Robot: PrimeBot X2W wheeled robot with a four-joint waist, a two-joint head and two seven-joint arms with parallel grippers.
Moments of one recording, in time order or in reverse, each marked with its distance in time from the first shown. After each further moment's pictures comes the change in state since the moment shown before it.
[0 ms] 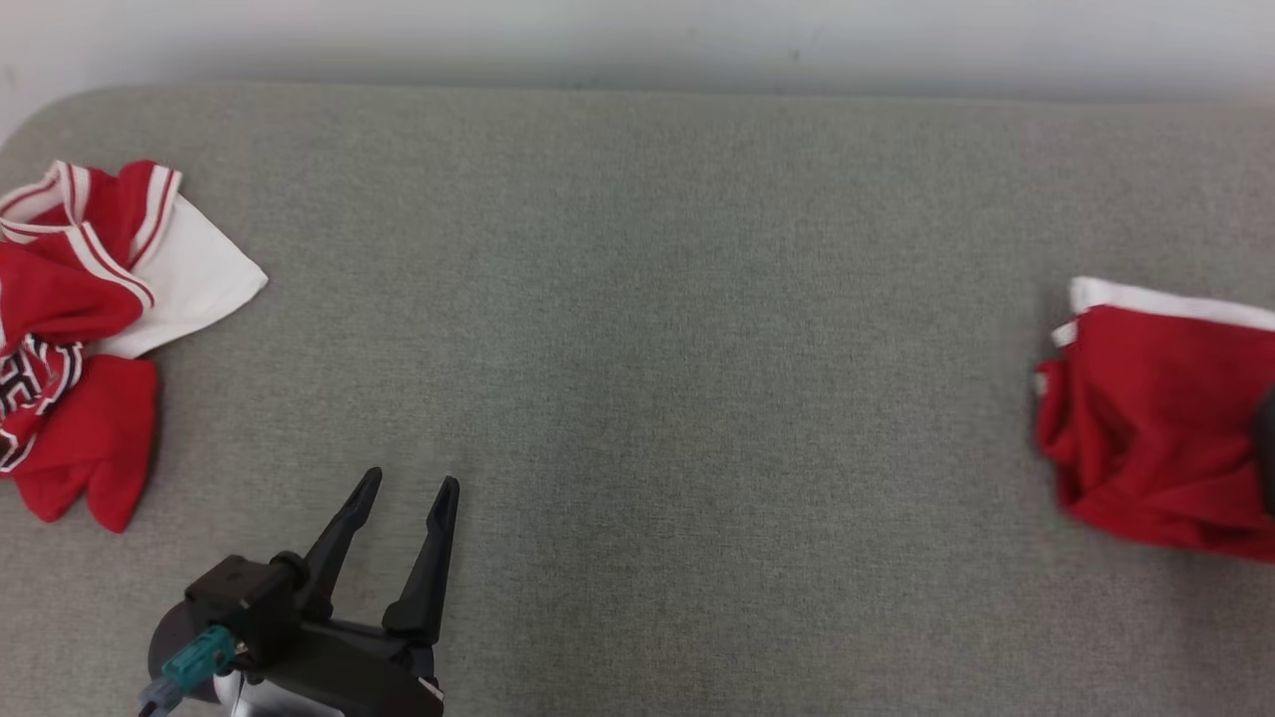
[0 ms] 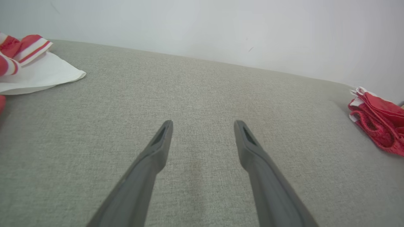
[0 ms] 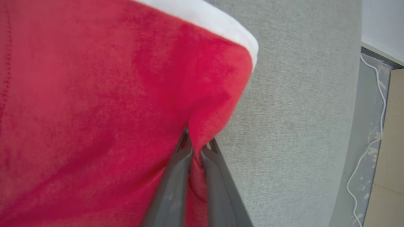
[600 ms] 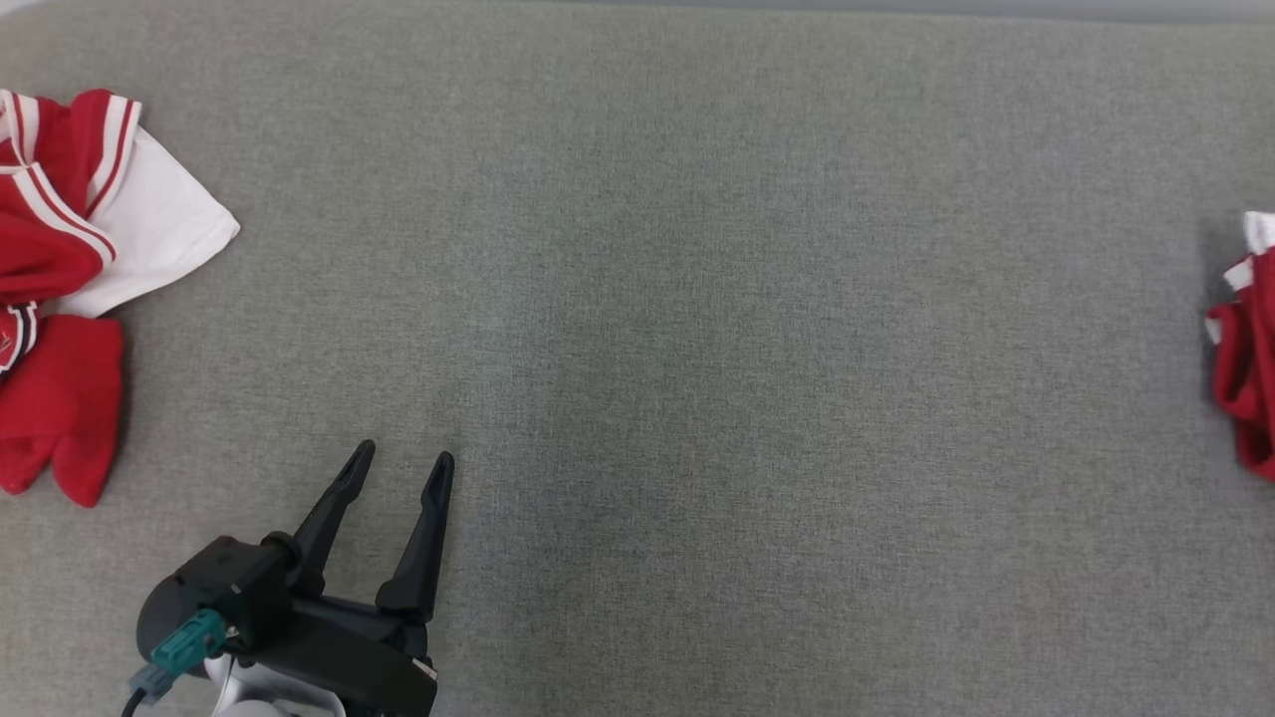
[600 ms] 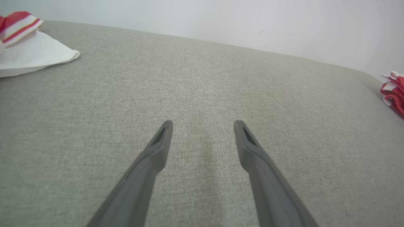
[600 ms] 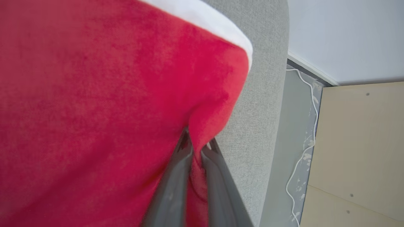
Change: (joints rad) left arm -0.034 0.010 0.002 -0.002 0.024 -0.007 -0.011; right arm -0.020 -0.274 0.052 0.039 0.020 0.000 -0.173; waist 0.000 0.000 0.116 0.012
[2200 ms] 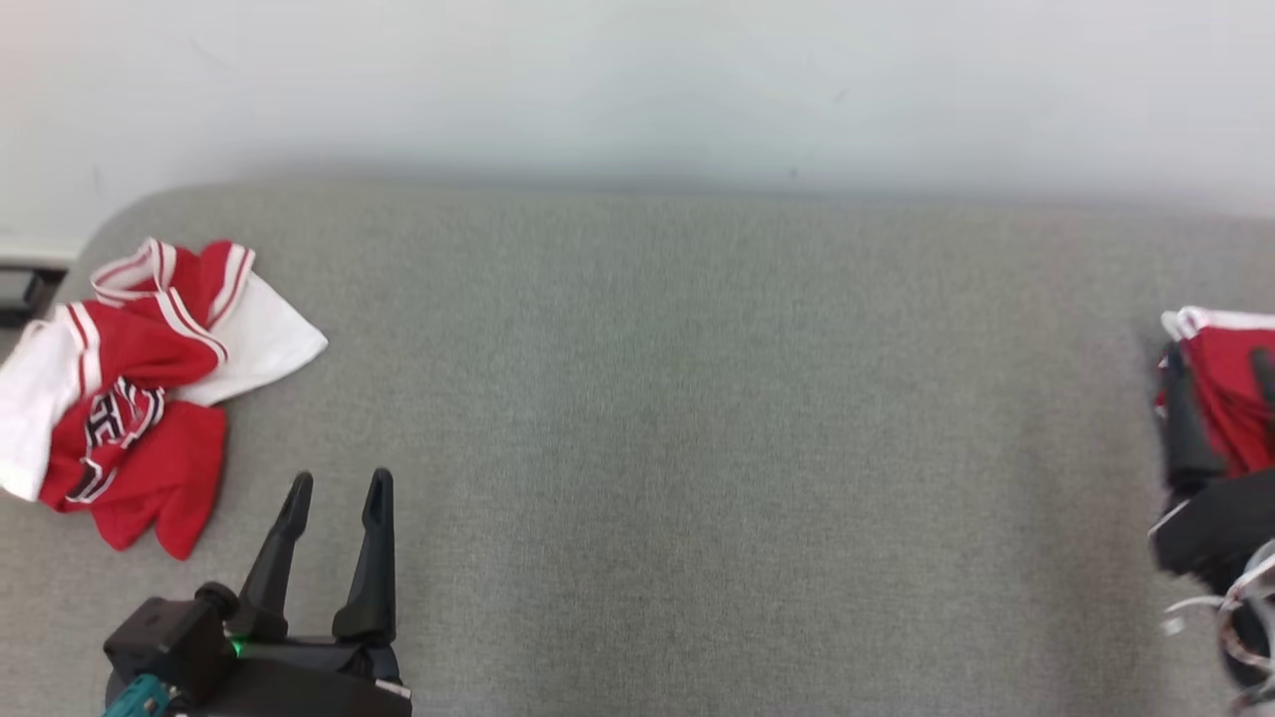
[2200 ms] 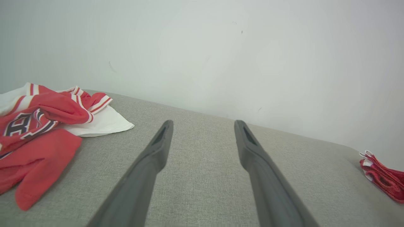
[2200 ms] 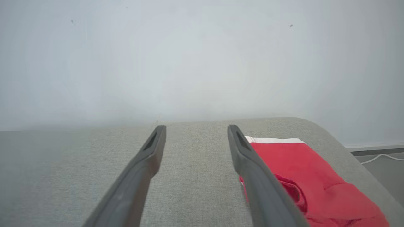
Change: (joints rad) left arm 0.143 -0.102 0.185 -0.064 0.020 0.023 -0.030; right arm 0.245 0.619 -0.347 -0.262 -0.103 0.000 -0.627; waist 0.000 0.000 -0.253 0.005
